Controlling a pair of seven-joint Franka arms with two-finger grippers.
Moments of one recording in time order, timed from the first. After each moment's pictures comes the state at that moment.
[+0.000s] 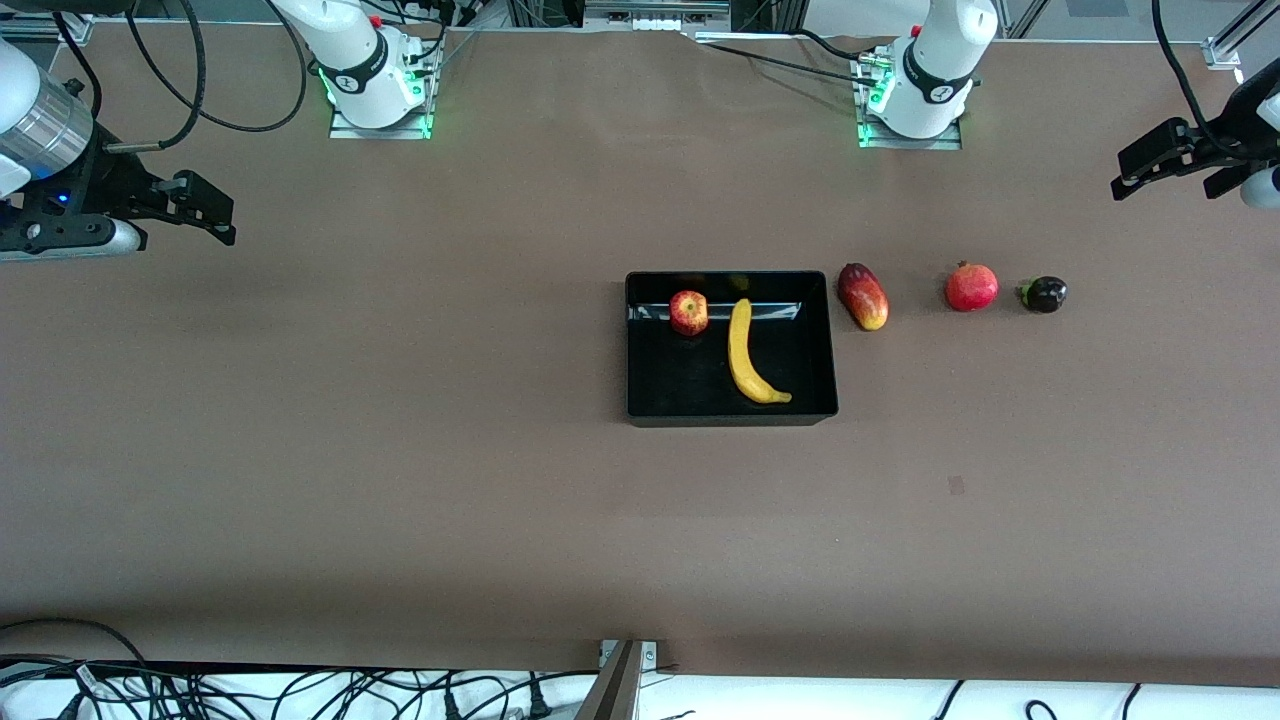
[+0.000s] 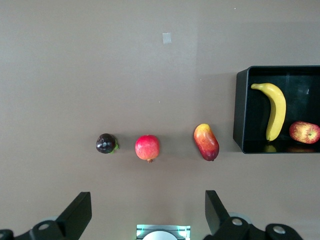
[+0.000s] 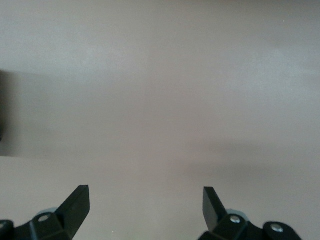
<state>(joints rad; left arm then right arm) -0.14 -0.08 0.14 -1.59 0.01 1.43 -0.03 0.11 -0.03 -0.01 -1.68 -0.02 1.63 0.02</state>
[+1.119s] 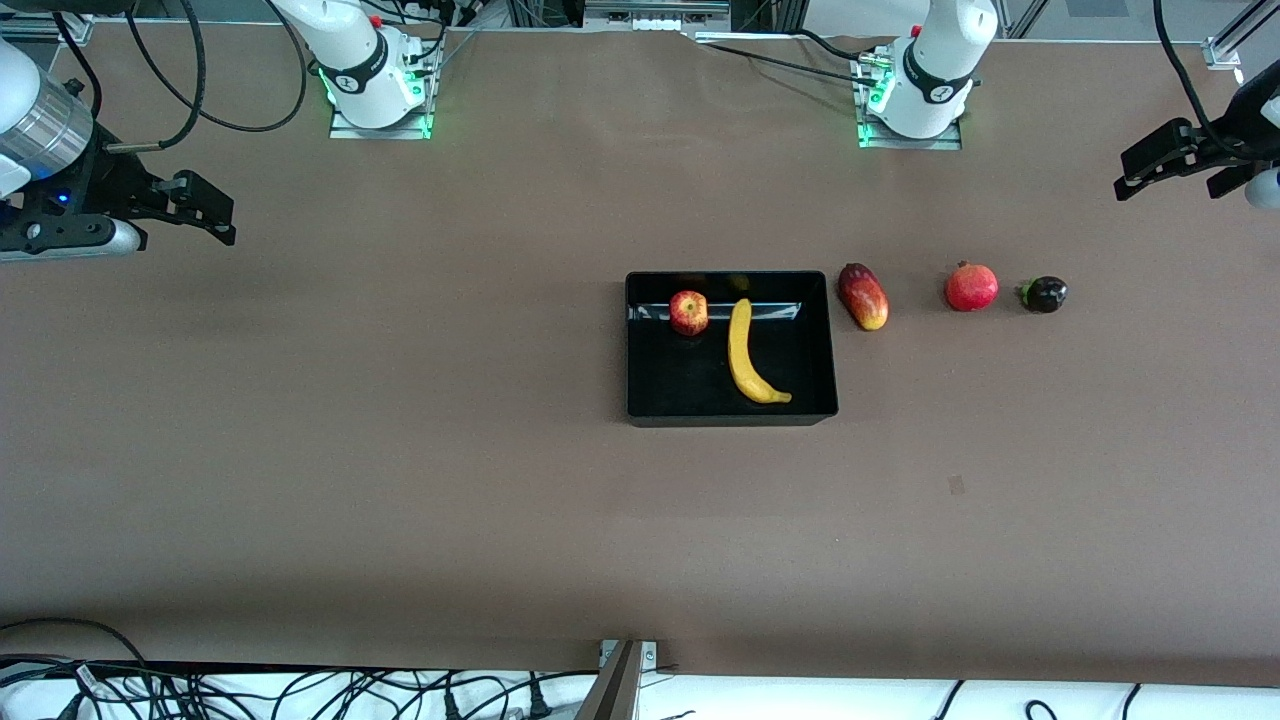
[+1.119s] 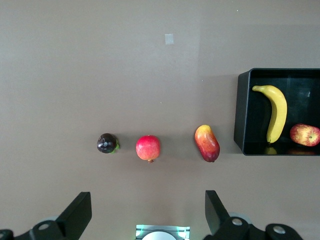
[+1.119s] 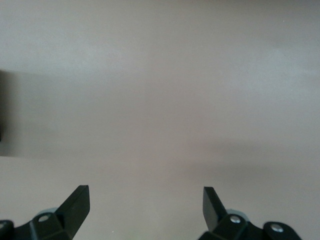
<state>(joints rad) -0.13 -0.08 0.14 -1.59 0.01 1.43 -0.05 0.11 -0.03 -0.01 -1.68 -0.02 1.63 0.02</state>
